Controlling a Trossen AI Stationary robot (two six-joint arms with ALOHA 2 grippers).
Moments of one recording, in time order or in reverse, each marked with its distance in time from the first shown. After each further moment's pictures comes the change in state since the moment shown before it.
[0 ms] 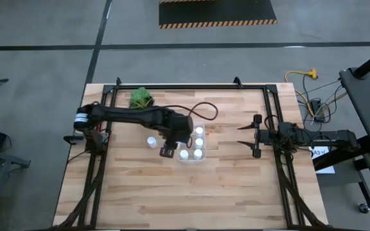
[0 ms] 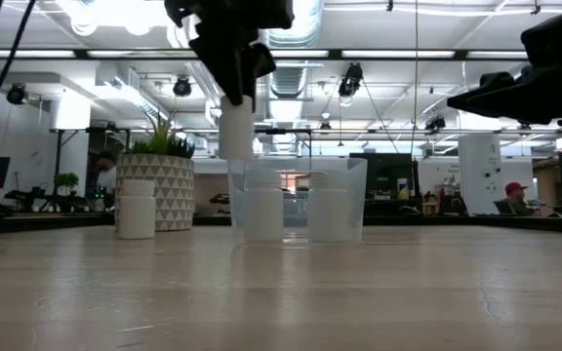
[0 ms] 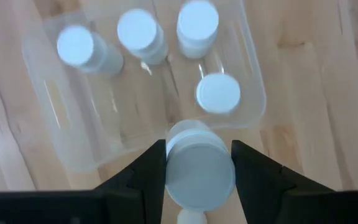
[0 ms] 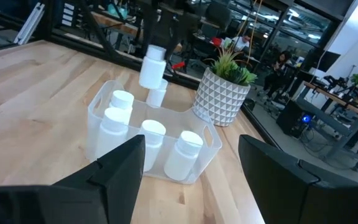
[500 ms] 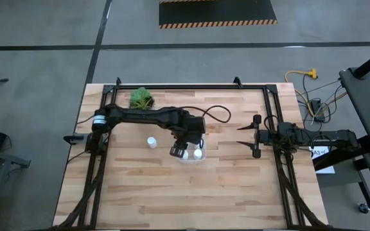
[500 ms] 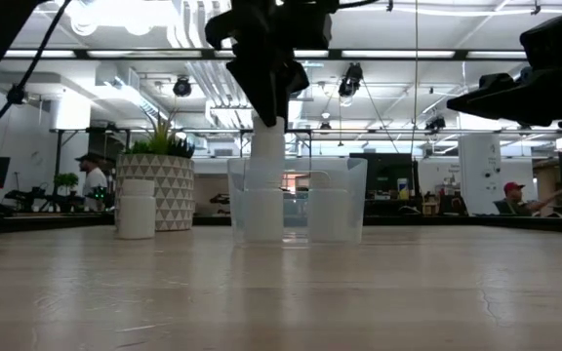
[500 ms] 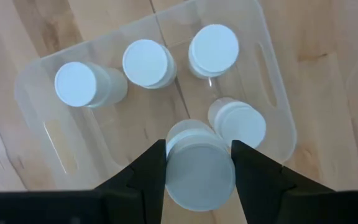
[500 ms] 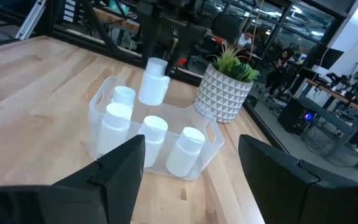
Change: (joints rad) left arm 0.019 0.200 0.208 -0.059 0.010 0.077; right arm 0.001 0.009 0.000 -0.003 -0.001 0.000
